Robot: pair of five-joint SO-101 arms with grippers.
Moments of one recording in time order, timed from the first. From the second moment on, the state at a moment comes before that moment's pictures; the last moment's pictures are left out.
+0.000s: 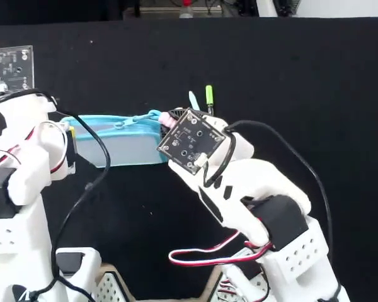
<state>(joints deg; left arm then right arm) -7.4 -41.3 -2.7 100.0 1.5 -32.1 -55.9 29.7 58.4 26.6</state>
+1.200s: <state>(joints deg) -9.7 -39.7 0.5 100.5 -2.0 -31.9 -55.9 29.7 61.7 26.6</state>
